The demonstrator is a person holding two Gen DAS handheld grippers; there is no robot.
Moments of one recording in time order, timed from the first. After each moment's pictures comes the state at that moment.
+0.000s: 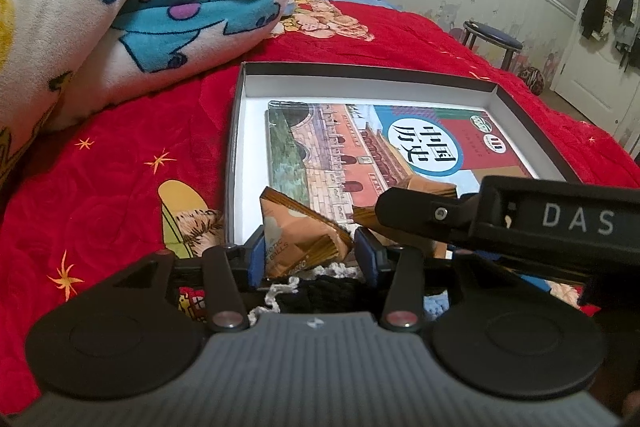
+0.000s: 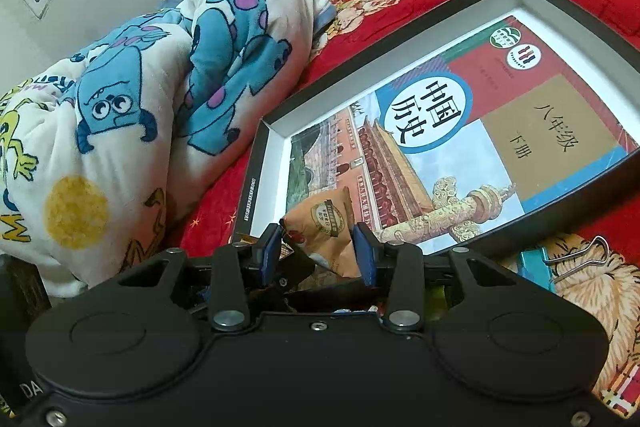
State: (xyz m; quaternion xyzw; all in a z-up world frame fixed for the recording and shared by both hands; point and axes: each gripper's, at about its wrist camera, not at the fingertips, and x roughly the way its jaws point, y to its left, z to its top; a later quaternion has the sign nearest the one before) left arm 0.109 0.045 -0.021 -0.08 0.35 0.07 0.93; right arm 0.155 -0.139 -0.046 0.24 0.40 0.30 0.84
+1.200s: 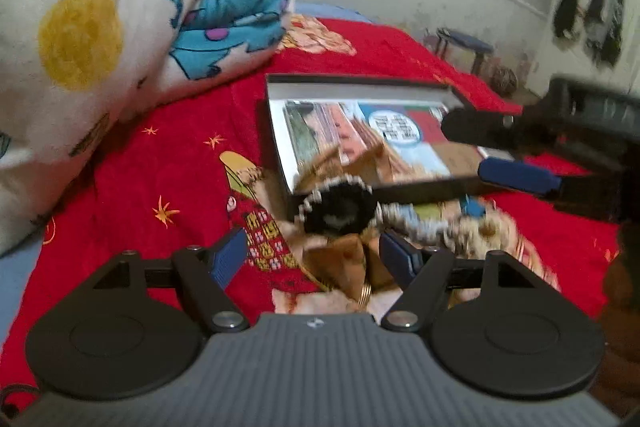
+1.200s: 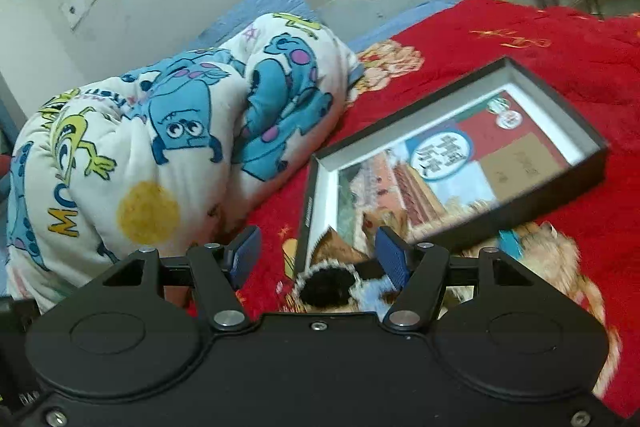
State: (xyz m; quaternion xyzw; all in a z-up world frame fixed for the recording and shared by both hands) left arm -0.003 0.058 0.028 -0.06 0.34 0.03 0.94; right arm 0.045 -0.158 0.030 0.23 0.32 0.28 0.87
